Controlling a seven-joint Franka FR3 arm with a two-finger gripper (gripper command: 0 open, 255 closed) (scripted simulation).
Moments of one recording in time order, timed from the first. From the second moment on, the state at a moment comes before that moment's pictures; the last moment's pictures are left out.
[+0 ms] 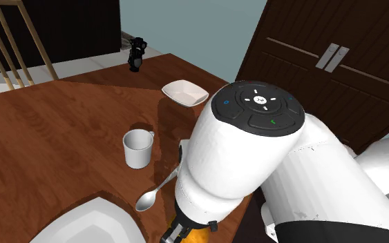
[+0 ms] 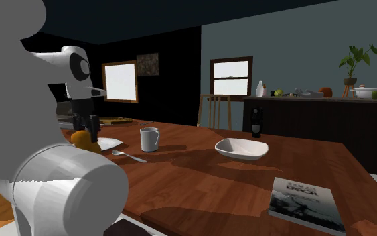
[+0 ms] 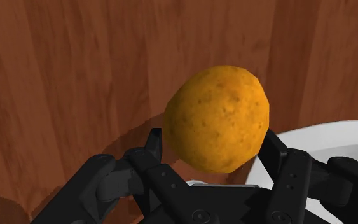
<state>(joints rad) 0.21 -0.40 0.89 -2.32 0.27 2.03 0.73</state>
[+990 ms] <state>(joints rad) 0.18 -0.33 0.96 -2.39 0.24 2.17 0.77</state>
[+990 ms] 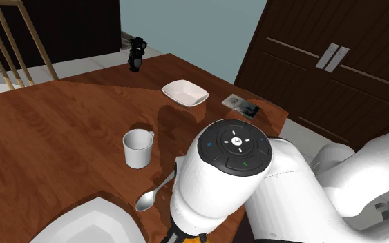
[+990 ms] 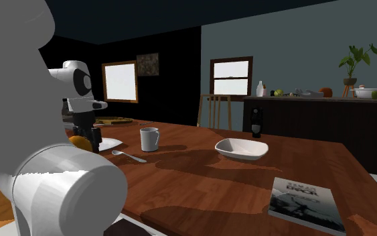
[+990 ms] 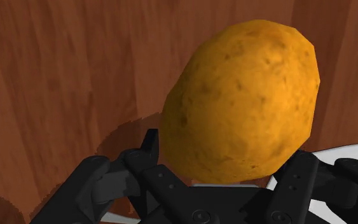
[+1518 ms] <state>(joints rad) 0.18 -0.34 0.95 -2.39 0.25 2.16 0.76</state>
